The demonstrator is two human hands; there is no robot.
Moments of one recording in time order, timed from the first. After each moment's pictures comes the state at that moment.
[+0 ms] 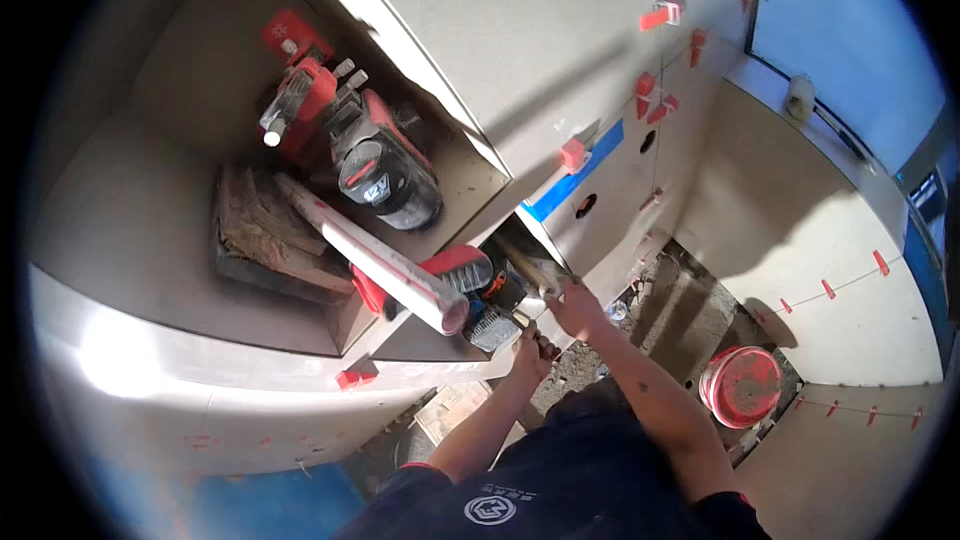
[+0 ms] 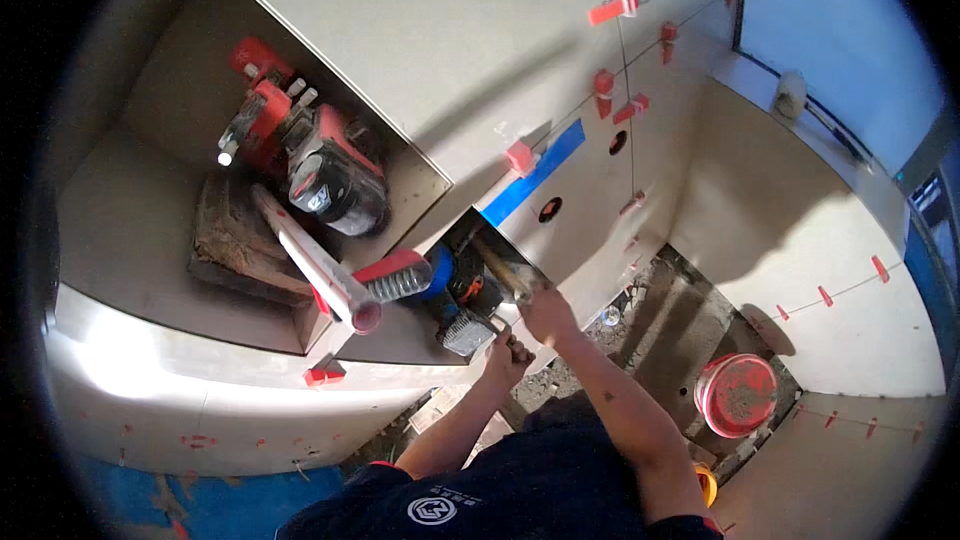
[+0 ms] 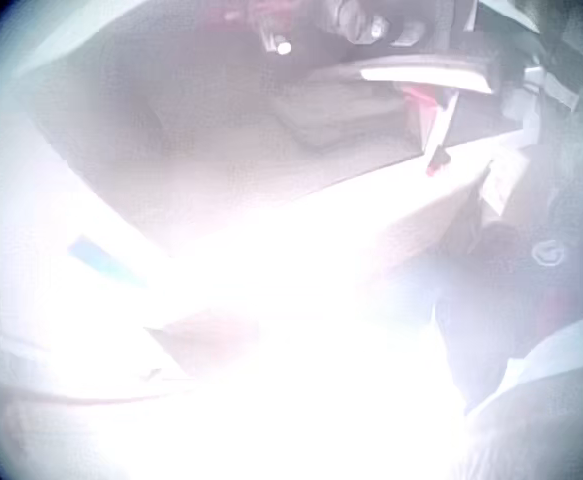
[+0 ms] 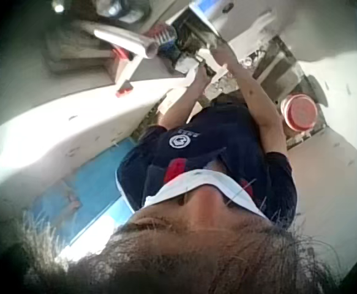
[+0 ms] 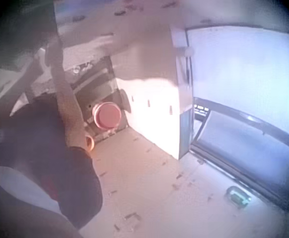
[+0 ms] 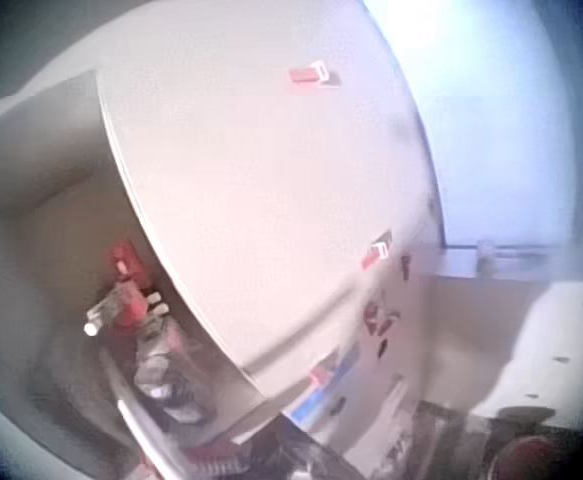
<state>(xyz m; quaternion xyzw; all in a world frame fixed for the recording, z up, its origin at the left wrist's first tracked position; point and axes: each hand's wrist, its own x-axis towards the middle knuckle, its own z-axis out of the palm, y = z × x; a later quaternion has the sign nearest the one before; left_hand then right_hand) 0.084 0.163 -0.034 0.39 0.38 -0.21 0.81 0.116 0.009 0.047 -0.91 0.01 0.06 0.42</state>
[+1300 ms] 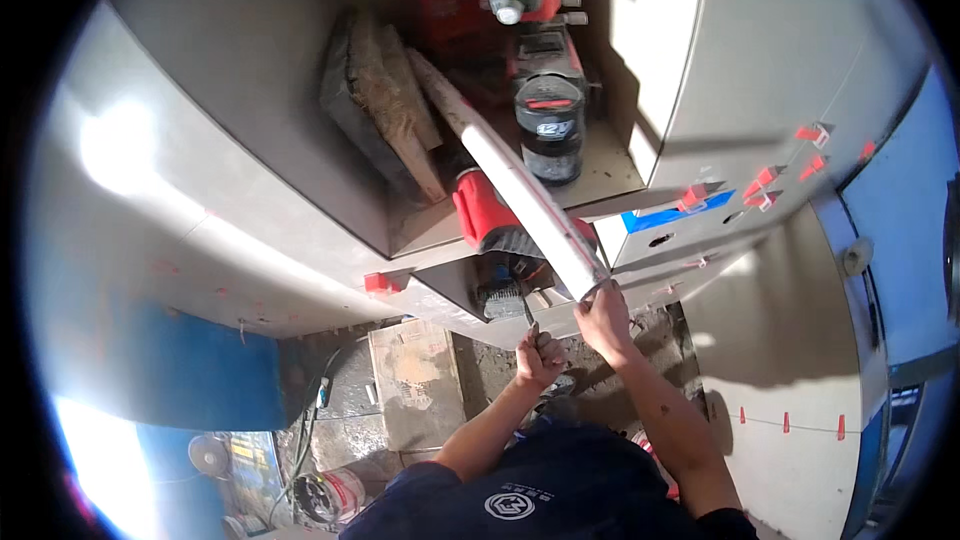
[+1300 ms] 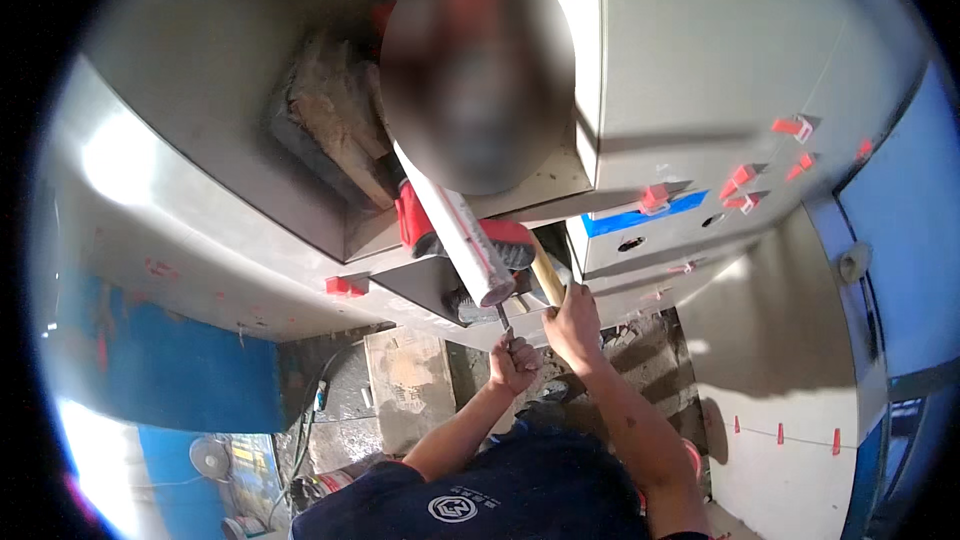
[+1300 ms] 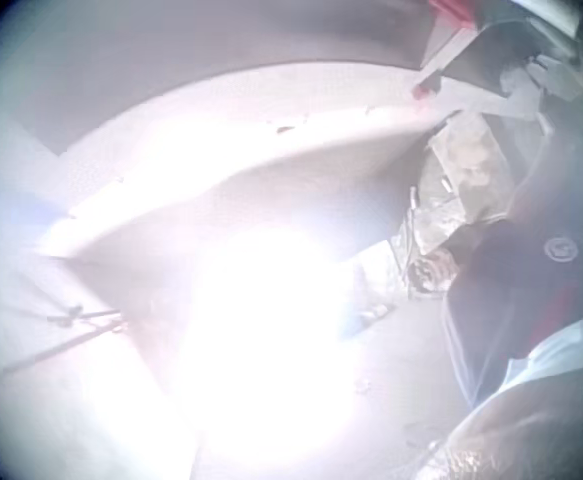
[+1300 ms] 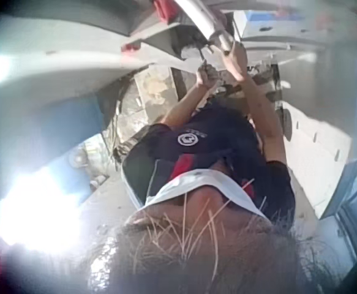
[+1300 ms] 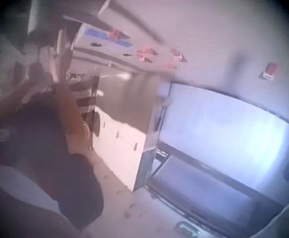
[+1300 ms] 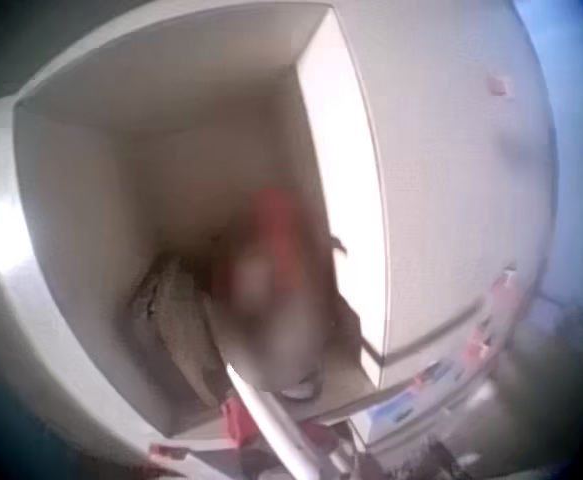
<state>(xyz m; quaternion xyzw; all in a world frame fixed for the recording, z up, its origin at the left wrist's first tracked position) 0.038 0.133 -0.020 0.04 0.25 -0.12 0.96 0.118 0.002 0.093 -0.92 -0.10 -0.01 0.37</state>
